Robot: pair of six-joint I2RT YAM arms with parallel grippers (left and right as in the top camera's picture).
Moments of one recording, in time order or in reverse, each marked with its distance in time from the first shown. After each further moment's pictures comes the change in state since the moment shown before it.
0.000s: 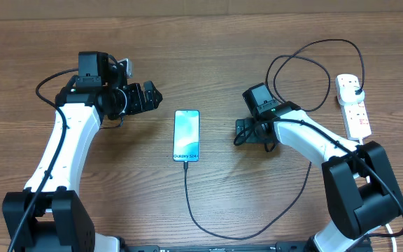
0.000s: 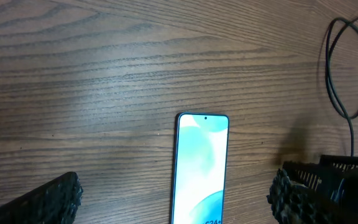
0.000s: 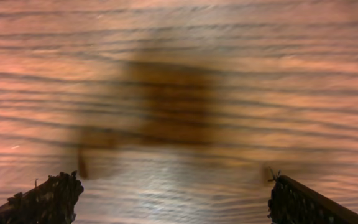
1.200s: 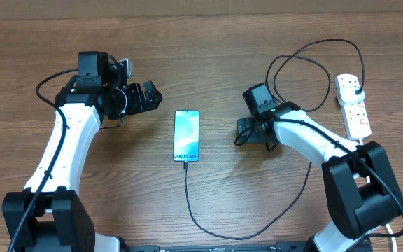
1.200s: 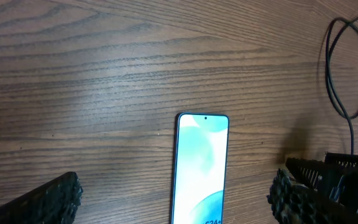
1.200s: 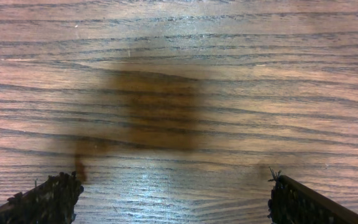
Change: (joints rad) left arm 0.000 0.000 0.000 0.000 0.000 0.000; right arm 0.000 0.000 0.000 0.000 0.046 -0.005
